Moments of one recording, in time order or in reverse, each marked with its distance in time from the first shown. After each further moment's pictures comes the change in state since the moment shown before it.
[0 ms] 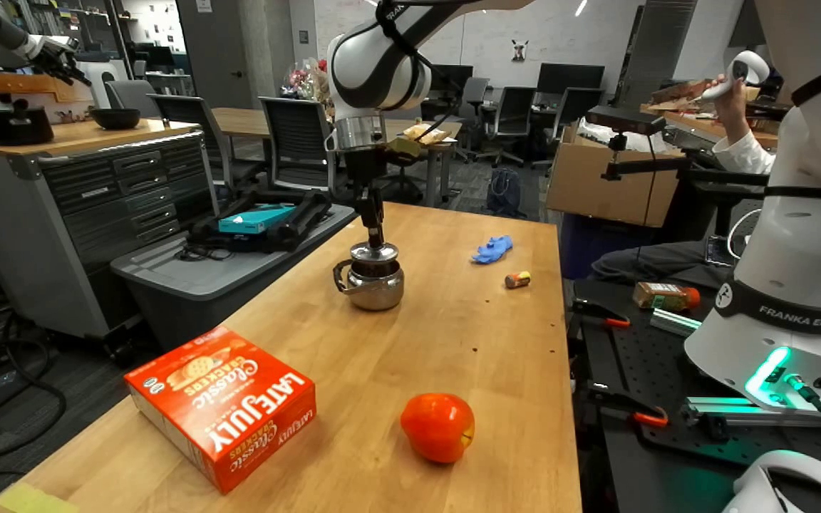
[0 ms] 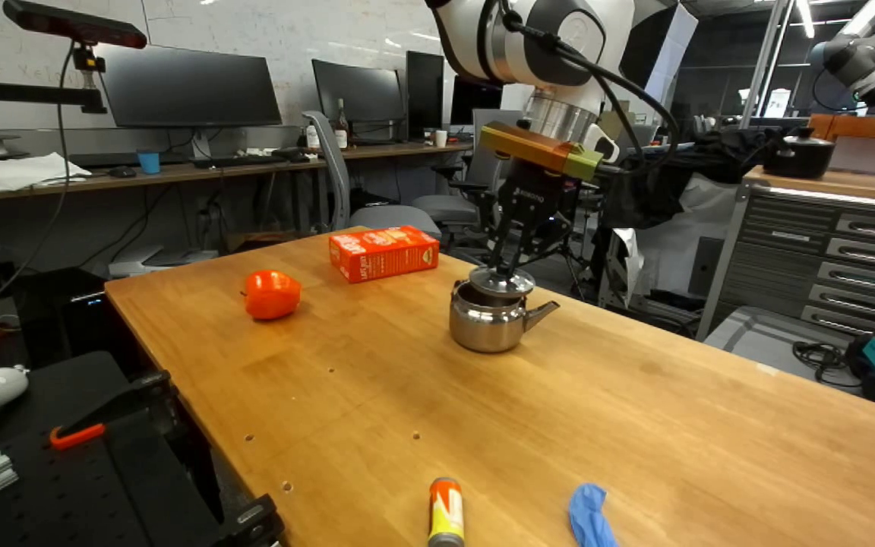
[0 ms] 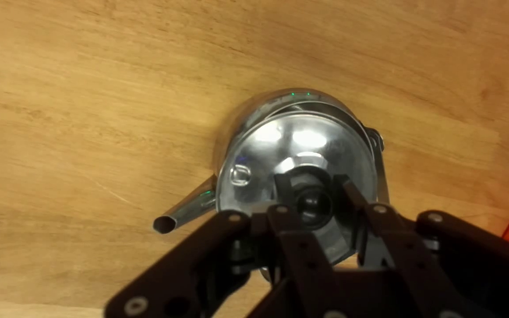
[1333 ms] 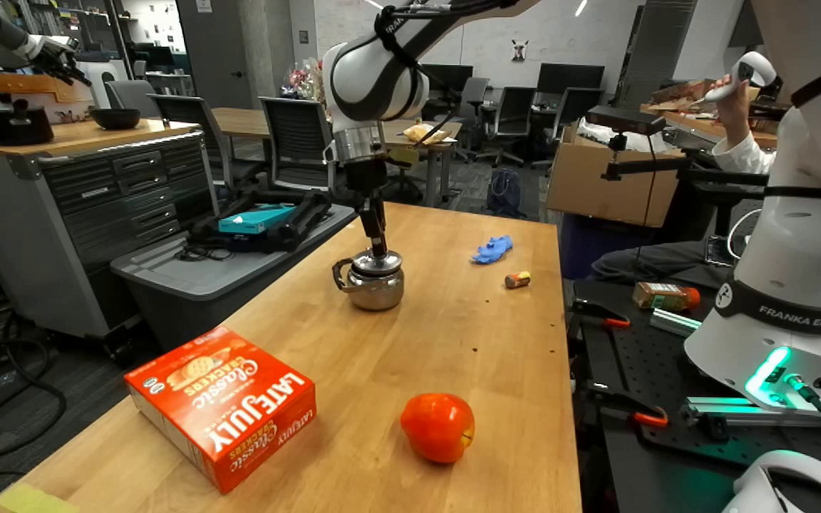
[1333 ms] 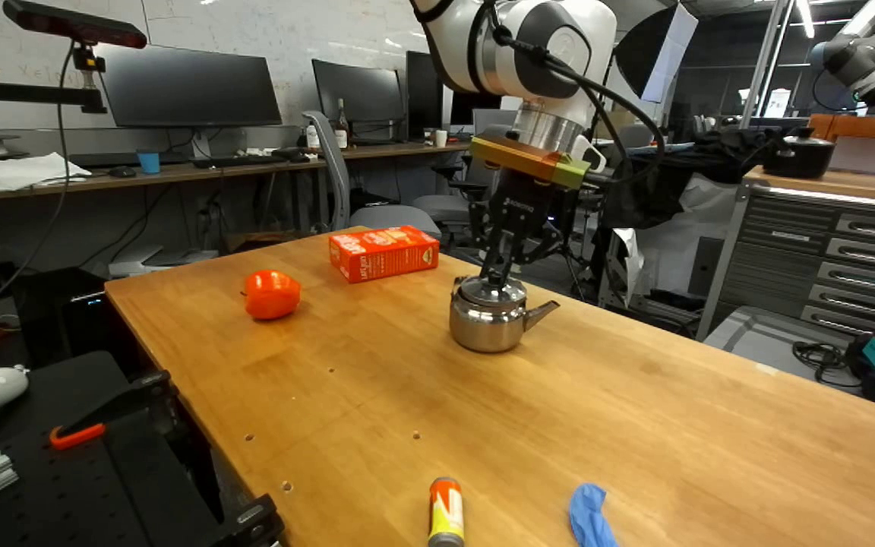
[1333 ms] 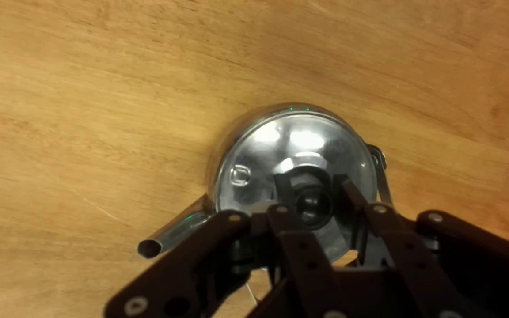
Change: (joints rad) arm 0.014 0.015 0.010 -0.014 -0.044 0.006 0.028
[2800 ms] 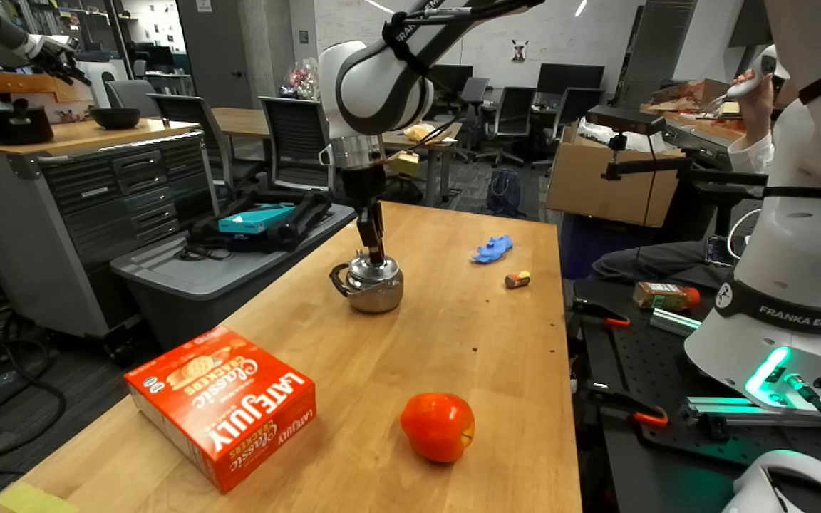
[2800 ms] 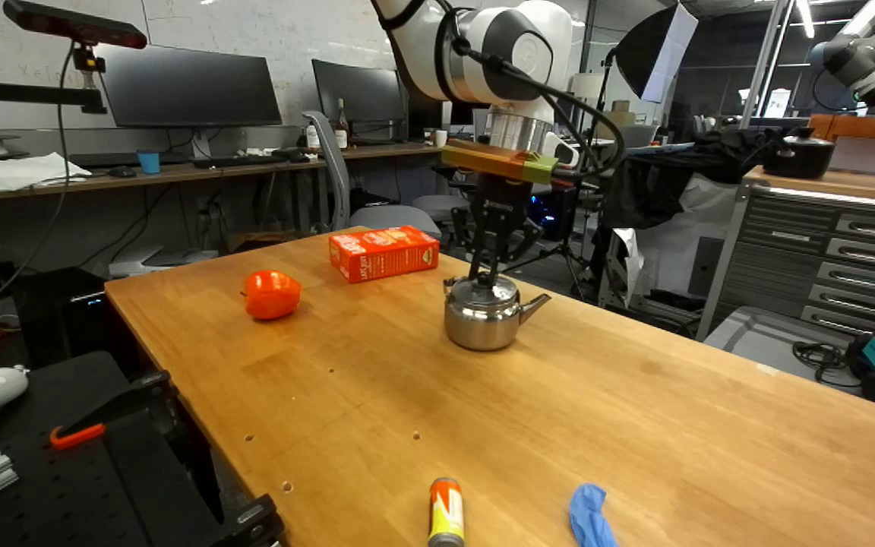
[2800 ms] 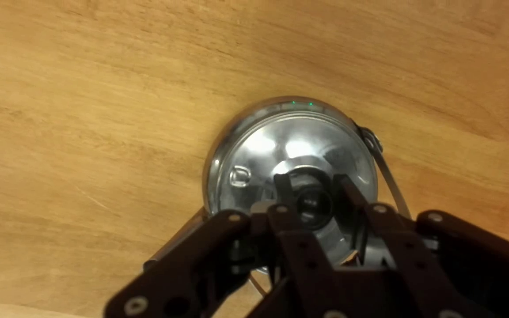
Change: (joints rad) arm 0.054 -0.045 0.002 -0.099 -0.076 0.119 0.096
